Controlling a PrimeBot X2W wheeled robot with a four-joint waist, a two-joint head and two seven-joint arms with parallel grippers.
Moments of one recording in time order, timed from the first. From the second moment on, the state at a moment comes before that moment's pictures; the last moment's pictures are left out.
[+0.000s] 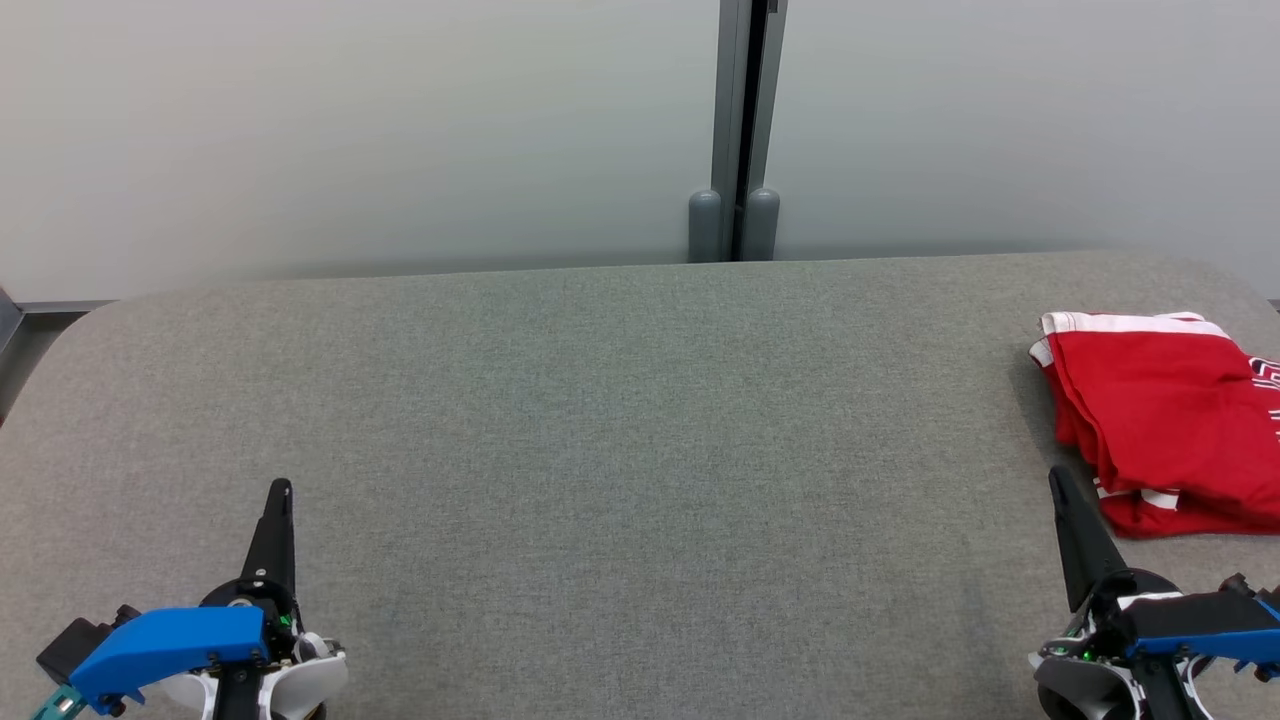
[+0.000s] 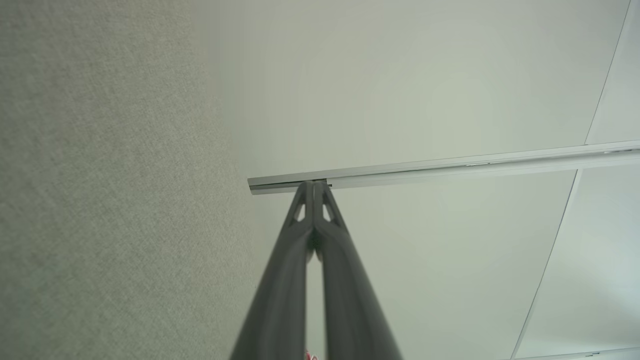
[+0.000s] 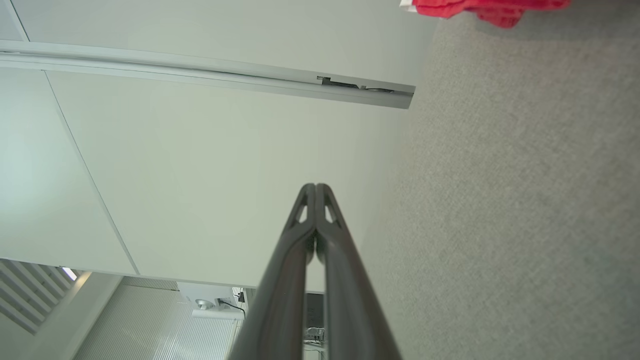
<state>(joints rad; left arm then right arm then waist) -0.09 0.06 0.10 0.26 -1.51 -0.12 0.09 -0.09 -0.05 -0.11 0.24 1.49 0.13 0.10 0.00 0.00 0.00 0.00</state>
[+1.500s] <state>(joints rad) -0.10 0.05 0.11 0.25 -1.61 -0.13 0.11 -0.10 -0.05 -0.11 0.24 1.61 0.13 0.11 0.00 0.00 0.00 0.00</state>
